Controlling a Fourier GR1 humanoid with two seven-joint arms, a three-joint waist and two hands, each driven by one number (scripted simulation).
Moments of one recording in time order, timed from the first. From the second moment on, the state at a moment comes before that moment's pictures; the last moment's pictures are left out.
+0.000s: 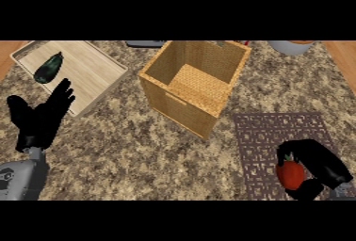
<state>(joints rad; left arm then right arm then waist) -0.22 0.30 0.13 -1.37 0.09 -0.03 0.21 0.01 -0.36 0.01 -1.49 0.91 0.35 -0.25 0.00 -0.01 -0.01</state>
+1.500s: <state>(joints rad) -0.27 0.26 0.07 -1.36 0.07 -0.06 0.24 -0.30 0.00 0.66 -1.75 0.95 -0.31 0.72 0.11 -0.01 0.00</state>
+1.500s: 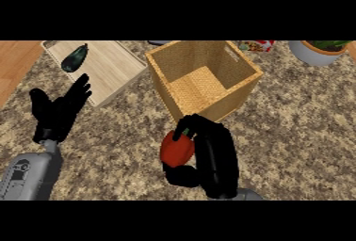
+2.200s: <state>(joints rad) -0.30 0.25 0.06 -1.34 0.06 -0.06 0.24 -0.76 -0.01 0.64 -1.59 1.13 -0.38 1.09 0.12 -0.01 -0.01</state>
